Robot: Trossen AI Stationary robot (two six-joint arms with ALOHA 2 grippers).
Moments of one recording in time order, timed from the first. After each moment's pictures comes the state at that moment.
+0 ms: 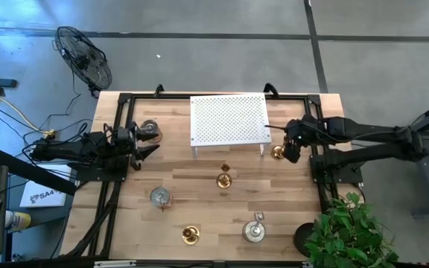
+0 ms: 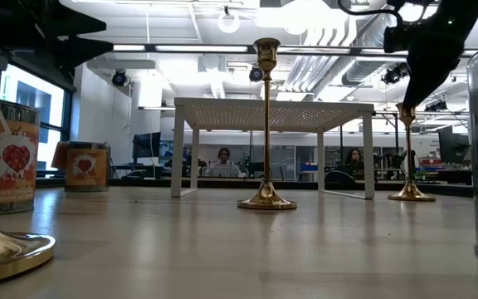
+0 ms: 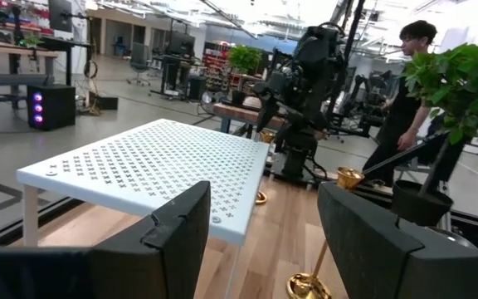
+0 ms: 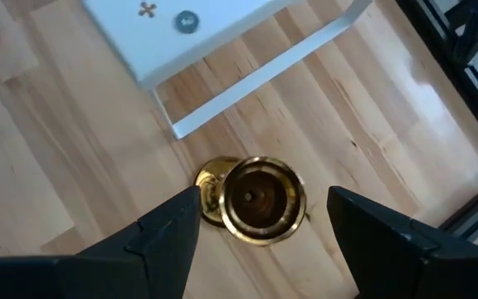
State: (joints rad) left arm -0.10 0.06 0.20 0.00 -0.33 -0.16; right arm -0.17 0.90 0.82 -1.05 0.28 0.34
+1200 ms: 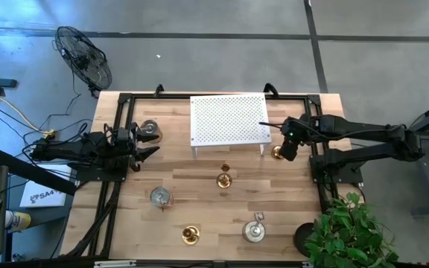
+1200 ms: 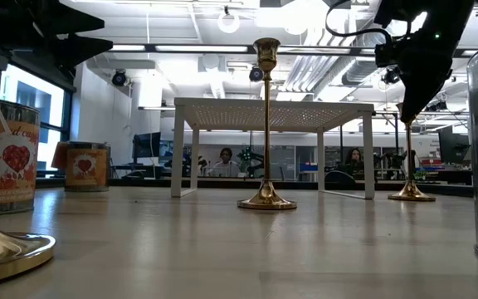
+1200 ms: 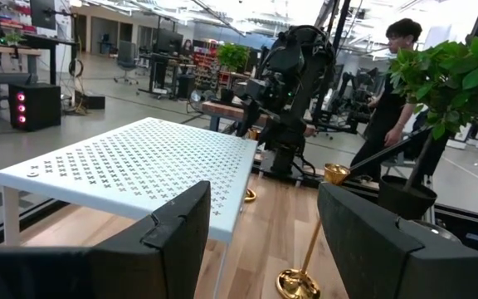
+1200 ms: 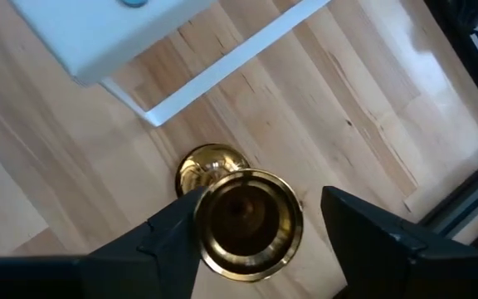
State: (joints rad) left arm -0.11 0.06 0.20 0.00 -0.30 -0.16; right arm -0.23 0.99 0.82 -1.06 0.27 0.33
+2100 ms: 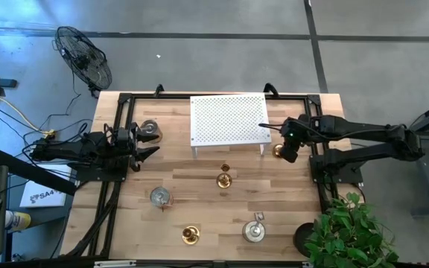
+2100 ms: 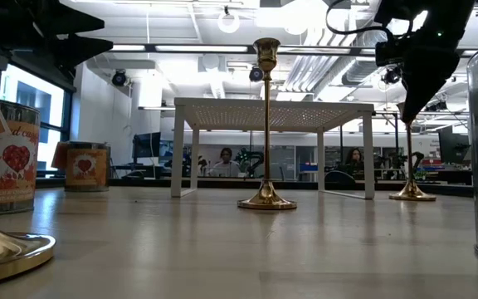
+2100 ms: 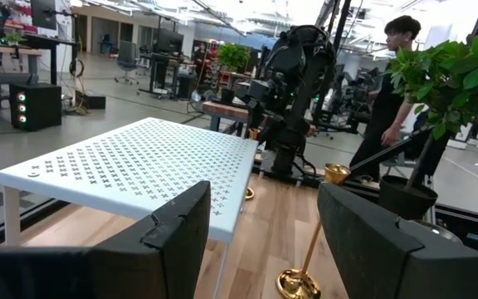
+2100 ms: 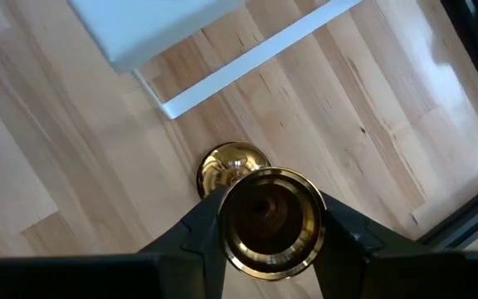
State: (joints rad) left arm -0.10 0.06 0.20 0.00 -0.30 -0.16; right arm -0.22 0.99 0.82 -1.05 0.24 0.27
